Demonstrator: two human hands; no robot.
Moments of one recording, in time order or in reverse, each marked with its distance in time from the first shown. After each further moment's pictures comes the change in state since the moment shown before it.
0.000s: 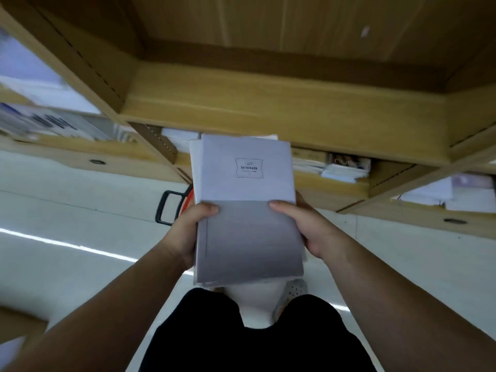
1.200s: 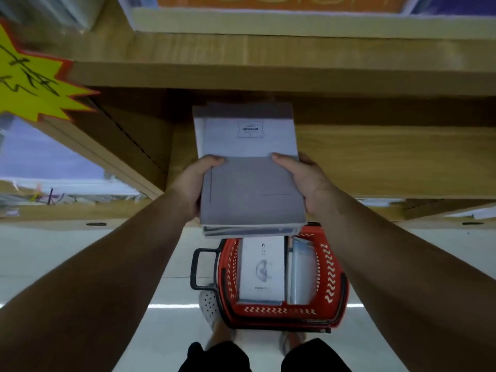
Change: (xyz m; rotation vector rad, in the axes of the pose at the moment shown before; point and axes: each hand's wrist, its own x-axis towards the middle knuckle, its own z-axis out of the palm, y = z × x) left_hand 0.167 0.270 -0.140 0.318 0.093 -0.046; right_hand 0.207 -0.150 0.184 0.046 0.423 -0.146
